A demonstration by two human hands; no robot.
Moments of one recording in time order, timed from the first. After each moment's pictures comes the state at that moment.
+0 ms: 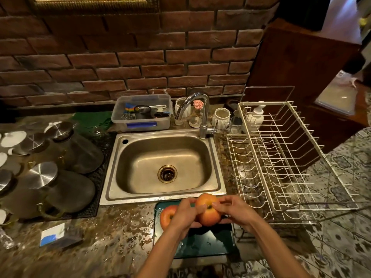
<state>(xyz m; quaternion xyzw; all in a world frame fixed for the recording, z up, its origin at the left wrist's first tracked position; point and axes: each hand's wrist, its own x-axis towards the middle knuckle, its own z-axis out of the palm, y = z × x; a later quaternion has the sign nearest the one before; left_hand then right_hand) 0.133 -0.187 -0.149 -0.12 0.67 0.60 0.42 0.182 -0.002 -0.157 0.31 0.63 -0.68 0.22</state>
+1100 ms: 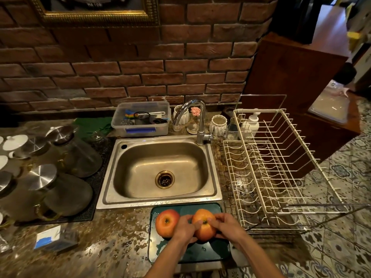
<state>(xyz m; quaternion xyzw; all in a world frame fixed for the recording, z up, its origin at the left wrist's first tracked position) 0.161 -0.178 -0.184 -0.18 0.69 0.57 0.42 0.208 -0.017 -0.198 0.34 0.67 -0.62 0.23</state>
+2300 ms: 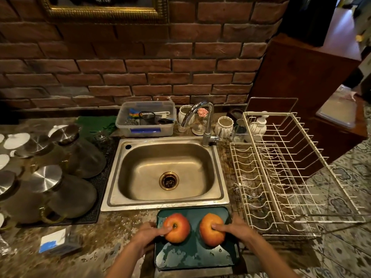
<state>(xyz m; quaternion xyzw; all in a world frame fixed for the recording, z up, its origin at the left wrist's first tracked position) 0.109 -0.308 -0.189 -0.21 0.71 0.50 0.44 0.193 -0.008 -0.197 0.35 0.70 -0.57 0.26</state>
